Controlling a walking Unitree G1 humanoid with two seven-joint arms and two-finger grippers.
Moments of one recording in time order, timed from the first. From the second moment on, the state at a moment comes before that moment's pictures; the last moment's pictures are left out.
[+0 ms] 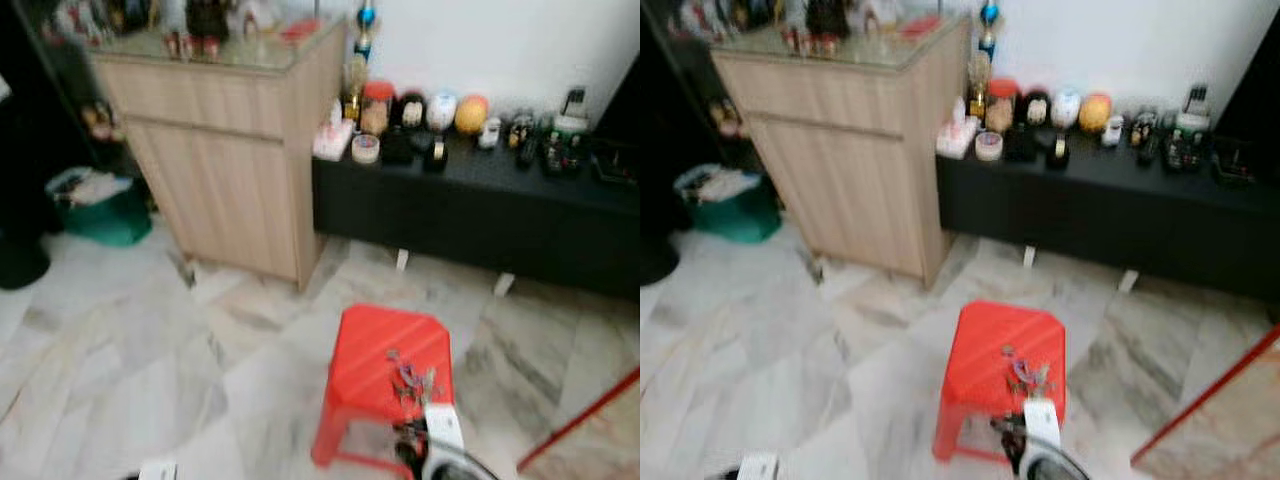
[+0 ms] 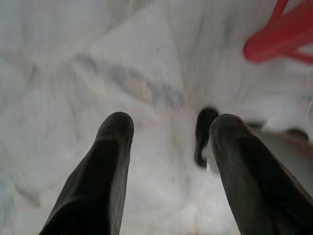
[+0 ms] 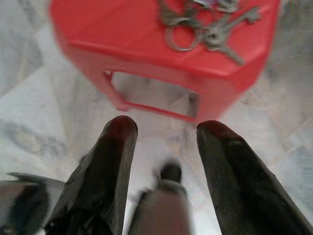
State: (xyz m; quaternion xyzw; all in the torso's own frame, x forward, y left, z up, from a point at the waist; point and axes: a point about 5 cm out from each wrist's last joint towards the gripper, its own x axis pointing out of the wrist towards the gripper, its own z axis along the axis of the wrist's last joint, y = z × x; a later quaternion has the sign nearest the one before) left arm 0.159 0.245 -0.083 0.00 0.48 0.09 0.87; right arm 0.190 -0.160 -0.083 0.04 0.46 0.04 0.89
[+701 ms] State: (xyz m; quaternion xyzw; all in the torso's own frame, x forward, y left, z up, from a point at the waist) left arm 0.162 0.235 -0.084 -0.01 0.47 0.07 0.88; right arm 0.195 -0.172 -0.078 0.06 0.42 -0.01 0.91
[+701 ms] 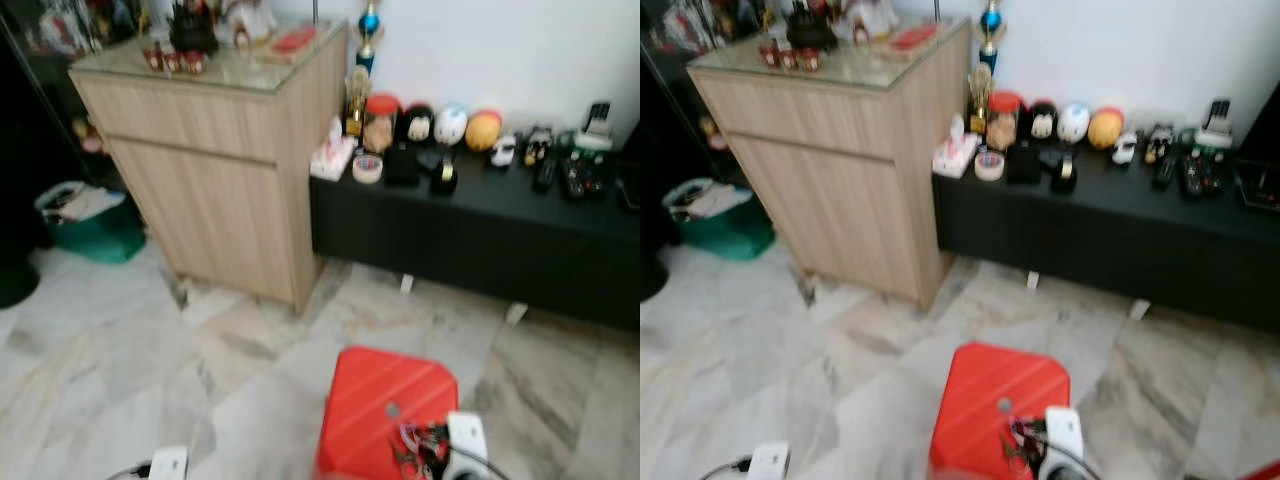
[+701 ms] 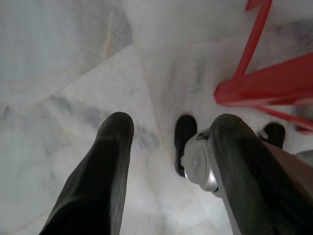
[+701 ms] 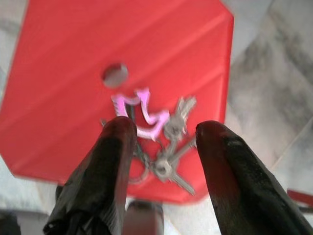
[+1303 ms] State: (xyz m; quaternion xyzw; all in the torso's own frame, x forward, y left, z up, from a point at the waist) left arm 0.209 0.248 -0.038 0.02 0.24 0.07 0.97; right arm 0.198 -0.172 -0.067 0.03 0.31 -0.03 0.95
